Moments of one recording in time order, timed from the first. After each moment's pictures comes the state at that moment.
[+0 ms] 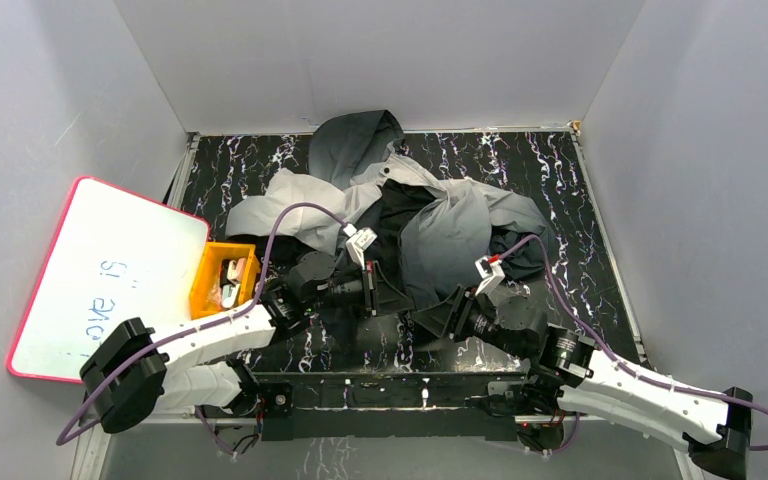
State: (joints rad) left arm -0.92 1.15 0.54 0.39 0.41 -0.89; right arm 1.13 0.47 0.35 -0.14 0.15 0.99
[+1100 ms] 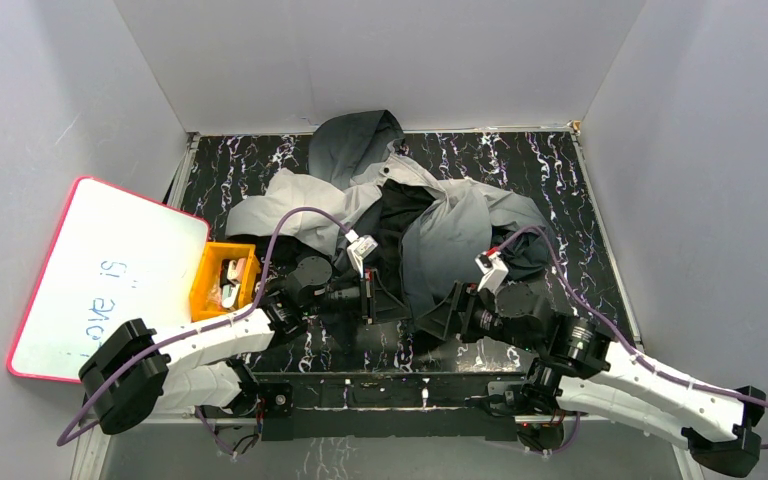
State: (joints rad) left arm -0.92 1.15 0.48 0.47 0.49 -0.86; right arm 1.13 0.51 0.57 -0.48 0.09 1.02
